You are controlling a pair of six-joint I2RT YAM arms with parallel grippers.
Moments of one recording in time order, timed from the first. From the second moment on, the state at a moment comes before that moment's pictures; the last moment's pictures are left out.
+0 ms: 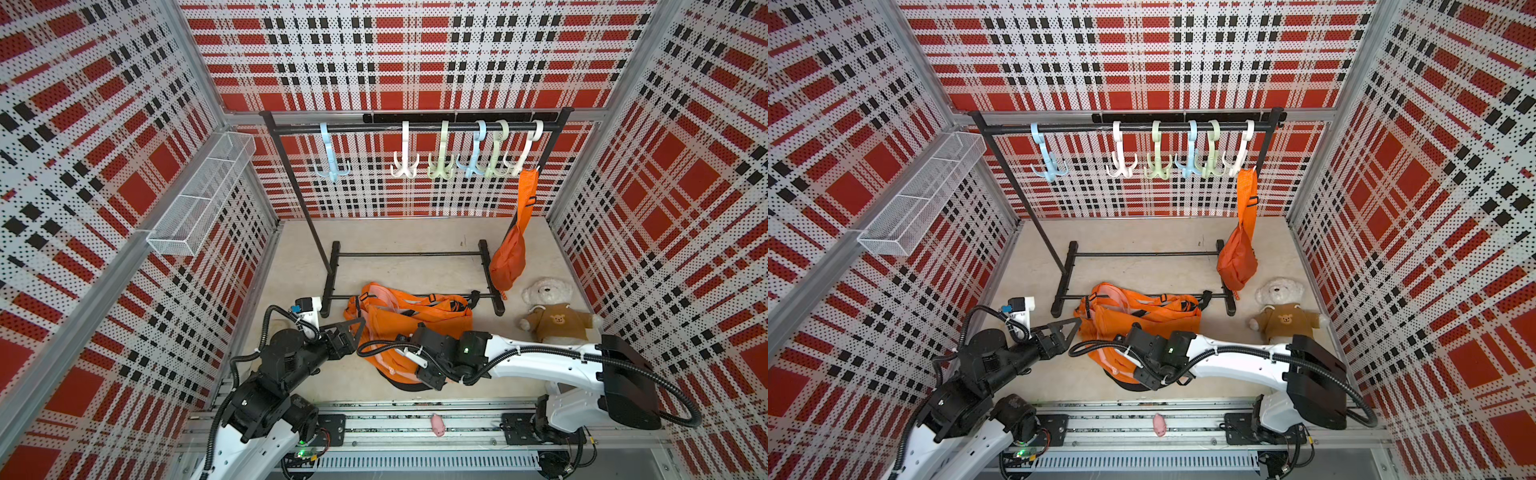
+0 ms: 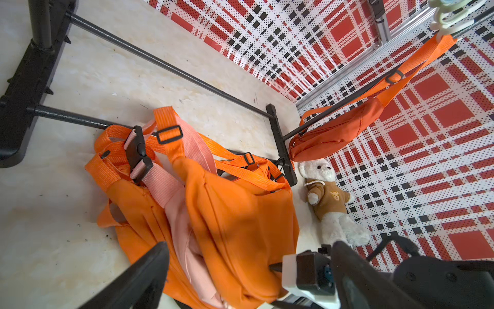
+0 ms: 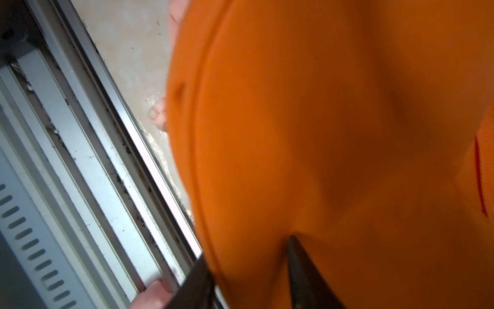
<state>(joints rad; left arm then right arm) -0.50 0.33 0.57 -0.56 0.12 -0.76 1.21 1.44 0.97 -0.64 0.10 0.08</state>
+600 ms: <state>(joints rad) -1.05 0.71 0.71 -0.29 -0.13 -0.70 1.07 0.97 0.86 -0.41 0.14 0.18</state>
